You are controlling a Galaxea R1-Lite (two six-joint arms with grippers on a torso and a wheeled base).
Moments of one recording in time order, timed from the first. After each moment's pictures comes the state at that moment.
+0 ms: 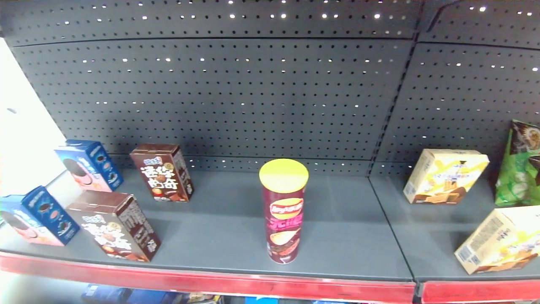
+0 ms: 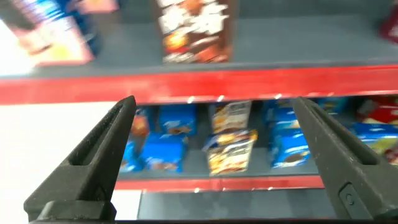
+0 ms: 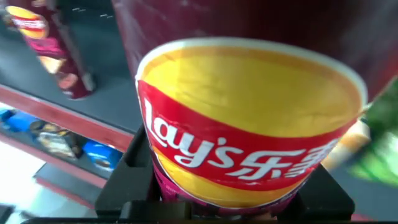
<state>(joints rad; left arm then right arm) -0.08 0.09 0.00 0.01 0.06 0.01 0.11 0.49 -0.49 0.04 0.19 -0.10</state>
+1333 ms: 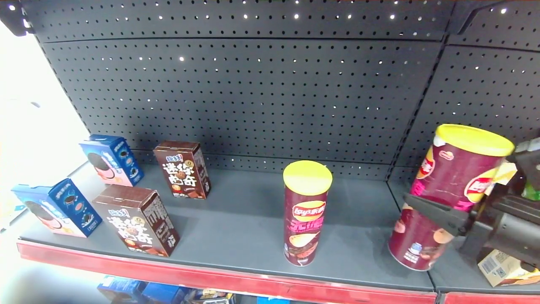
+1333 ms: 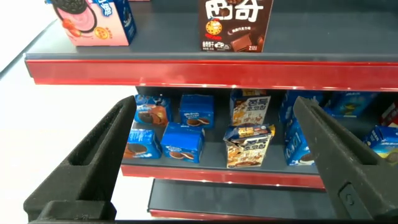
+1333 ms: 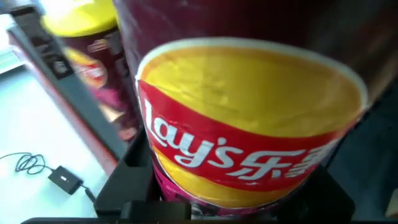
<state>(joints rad) -0.08 0.09 0.00 0.01 0.06 0.01 0.45 1.24 -0.43 -0.77 0.20 -0.05</state>
